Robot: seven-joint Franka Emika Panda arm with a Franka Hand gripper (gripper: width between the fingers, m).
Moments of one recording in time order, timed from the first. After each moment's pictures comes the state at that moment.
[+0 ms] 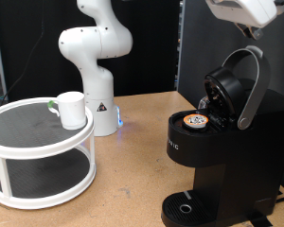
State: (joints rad) arm 0.10 -0.19 0.14 -2.06 0.73 2.10 -0.74
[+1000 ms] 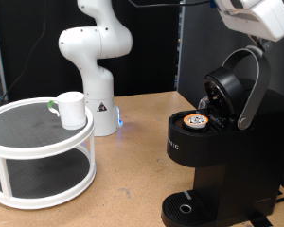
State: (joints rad) arm 0.10 -0.14 0.22 -2.07 0.70 2.18 -0.70
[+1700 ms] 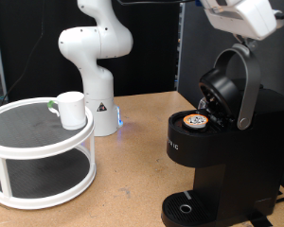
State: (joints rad) arm 0.06 -0.16 0.17 -2.07 0.66 2.11 -0.75
